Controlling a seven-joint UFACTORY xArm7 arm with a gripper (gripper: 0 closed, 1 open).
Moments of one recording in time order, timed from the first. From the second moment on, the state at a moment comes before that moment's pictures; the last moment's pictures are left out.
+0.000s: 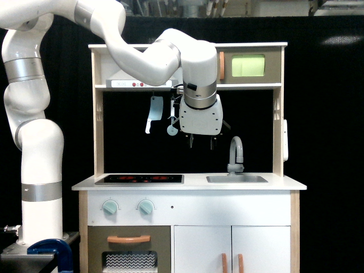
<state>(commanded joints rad) 0.67 -0.11 -0.97 0.98 0.77 1.42 -2.05</state>
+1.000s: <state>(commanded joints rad) 0.62 -0.02 -0.95 1.07 0.88 1.56 -2.08</state>
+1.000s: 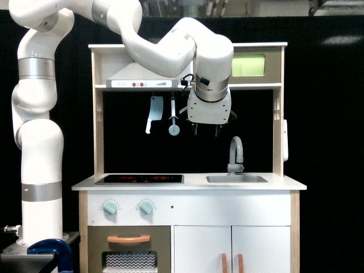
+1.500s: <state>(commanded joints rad) 0.58 0.00 -0.93 1.12 0.89 1.62 -2.08</state>
